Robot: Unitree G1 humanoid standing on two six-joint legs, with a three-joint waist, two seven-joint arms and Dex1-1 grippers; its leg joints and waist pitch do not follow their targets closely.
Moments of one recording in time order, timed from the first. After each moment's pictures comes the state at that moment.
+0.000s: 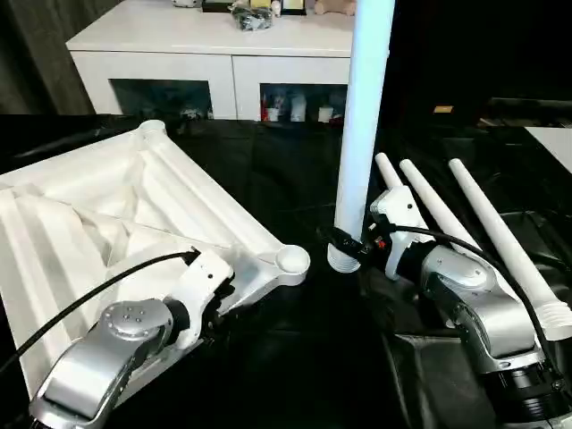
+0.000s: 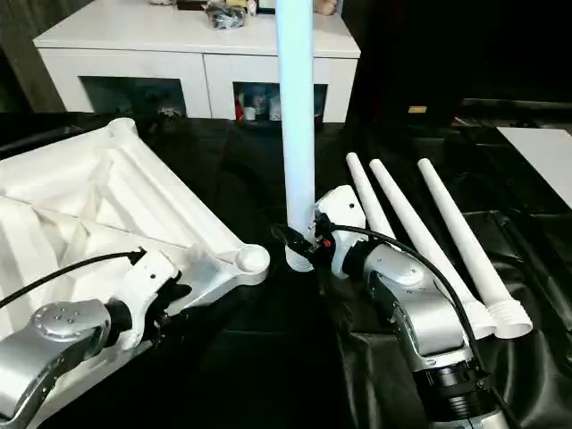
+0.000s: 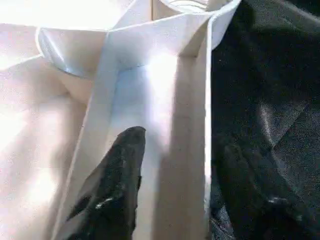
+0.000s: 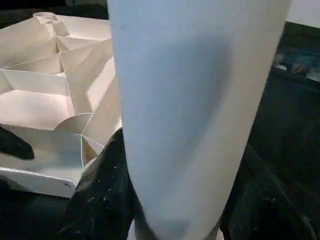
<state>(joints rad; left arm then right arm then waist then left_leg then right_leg) -0.11 0.53 -0.22 -0.35 -0.20 0.91 -0.56 -0.31 -0.33 0.13 -0.03 0.23 0.39 0.63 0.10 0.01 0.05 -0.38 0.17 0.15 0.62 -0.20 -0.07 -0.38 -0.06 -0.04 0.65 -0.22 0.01</state>
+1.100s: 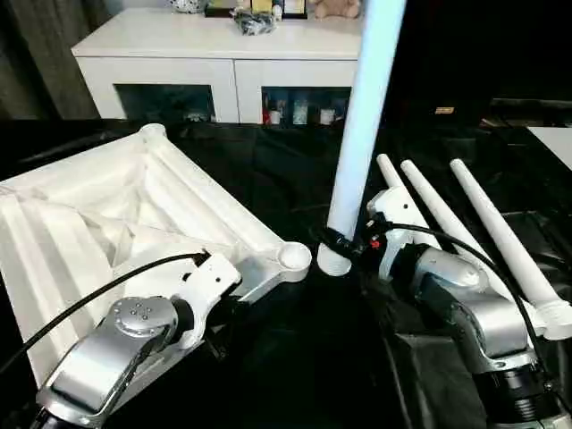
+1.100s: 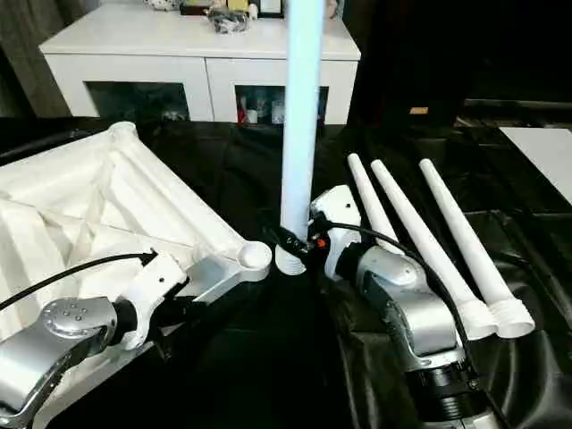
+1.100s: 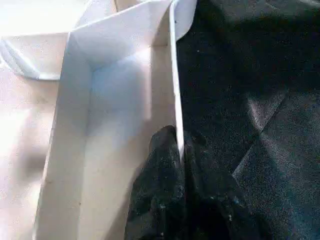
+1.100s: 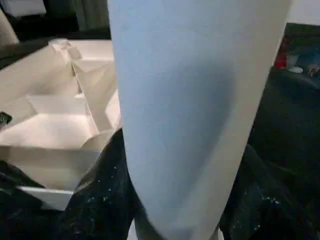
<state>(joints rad) -0.14 0.58 -0.30 -0.23 -0.16 0.71 -0.67 -0.32 -0.28 0.10 -0.03 0.29 0.43 0.63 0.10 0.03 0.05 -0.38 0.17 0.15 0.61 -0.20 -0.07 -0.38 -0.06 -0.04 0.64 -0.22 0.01</state>
